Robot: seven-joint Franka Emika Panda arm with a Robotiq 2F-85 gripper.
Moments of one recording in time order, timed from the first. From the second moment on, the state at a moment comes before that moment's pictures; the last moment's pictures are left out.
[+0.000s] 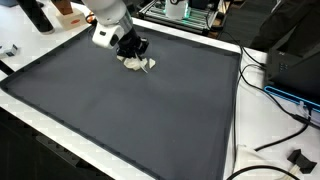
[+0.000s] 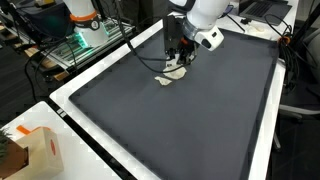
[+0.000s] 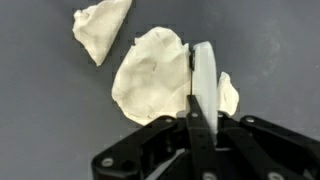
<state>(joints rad) -0.06 0.53 0.11 -1.86 0.03 2.07 -0.68</state>
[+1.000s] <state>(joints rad) -0.11 0.54 0.12 -1.87 0.18 2.04 -0.72</state>
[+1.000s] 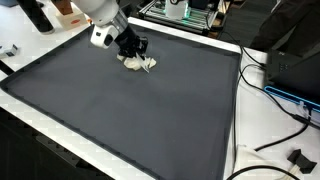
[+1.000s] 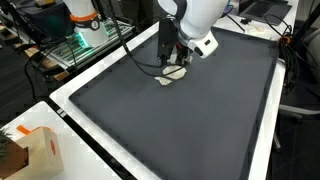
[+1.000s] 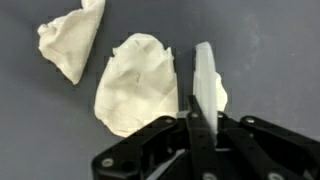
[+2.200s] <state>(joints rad) -0.03 0.29 0.12 -2.19 0.02 2.36 -0.49</state>
